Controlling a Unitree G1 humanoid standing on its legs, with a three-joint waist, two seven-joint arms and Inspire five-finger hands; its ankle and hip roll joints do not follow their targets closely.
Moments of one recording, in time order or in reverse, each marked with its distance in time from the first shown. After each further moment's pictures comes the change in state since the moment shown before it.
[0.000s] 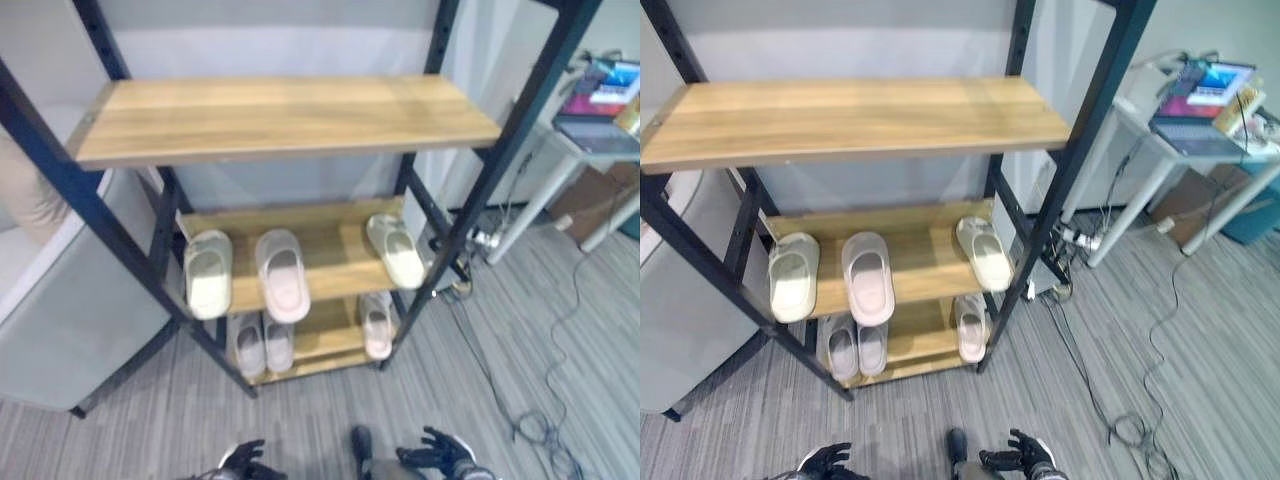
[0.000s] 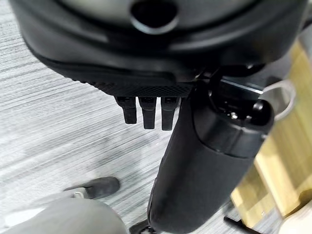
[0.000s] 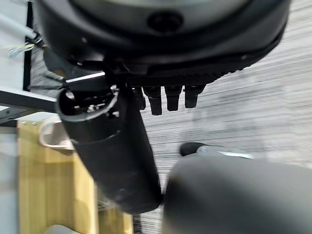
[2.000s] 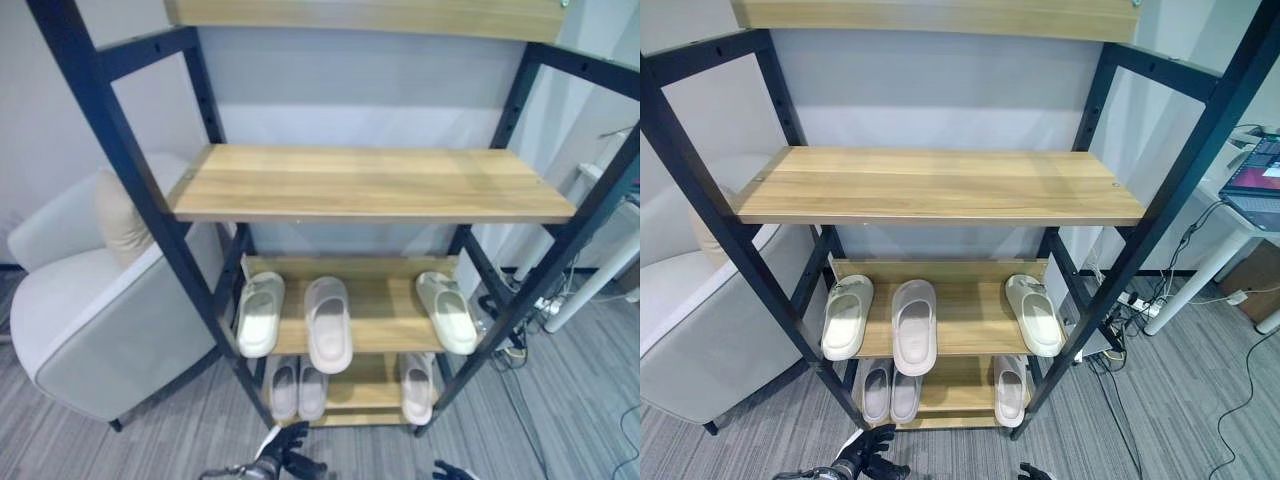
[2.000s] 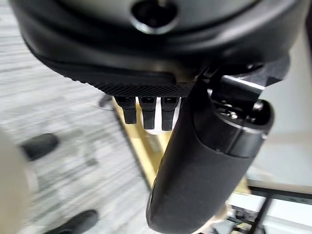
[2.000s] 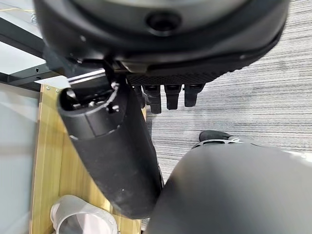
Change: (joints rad) left arm 0.124 0.000 -0.155 -0.452 -0.005 0.002 -0.011; right arm 0.088 -0.011 0.022 -0.002 0.016 0.010 -0.016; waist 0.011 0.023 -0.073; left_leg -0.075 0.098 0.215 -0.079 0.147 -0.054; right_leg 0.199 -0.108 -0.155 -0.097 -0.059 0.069
